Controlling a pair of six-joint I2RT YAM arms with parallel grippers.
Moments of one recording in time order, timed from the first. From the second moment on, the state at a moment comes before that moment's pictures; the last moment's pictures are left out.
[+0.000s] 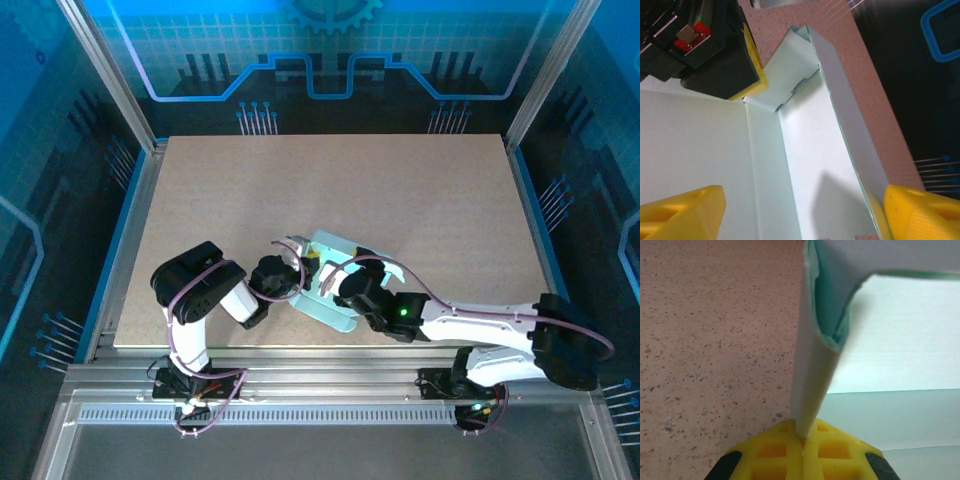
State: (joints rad) left arm -0.64 1.89 0.39 1.24 0.03 -0.30; right arm 1.12 1.24 0.64 -0.08 0.68 -0.43
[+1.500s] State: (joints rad) left arm -0.63 1.91 0.45 1.09 0.02 -0.18; right arm 0.48 1.90 1.34 -0.46 -0.66 0.54
